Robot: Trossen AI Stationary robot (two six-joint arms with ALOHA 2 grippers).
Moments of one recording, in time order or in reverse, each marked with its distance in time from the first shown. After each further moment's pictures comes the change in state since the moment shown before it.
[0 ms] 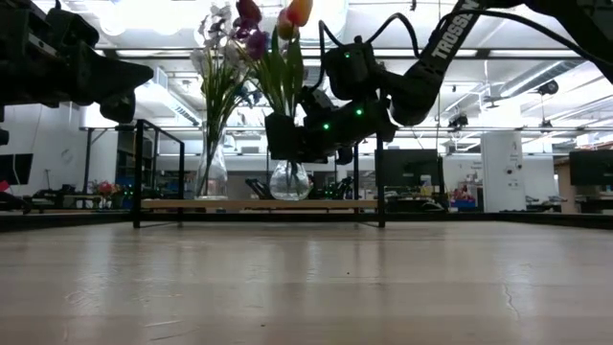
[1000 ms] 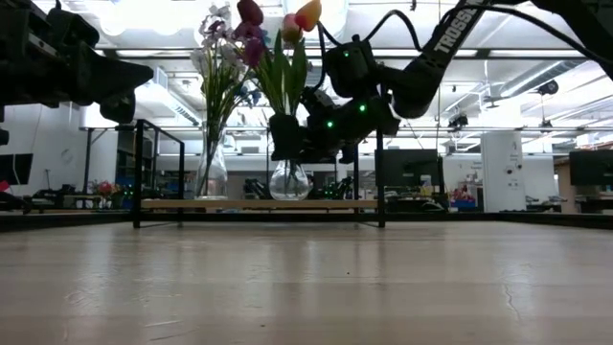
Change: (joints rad) left arm 0.000 0.000 0.000 0.000 0.000 -0.006; right arm -0.020 -0.036 0.000 -0.103 -0.032 0.028
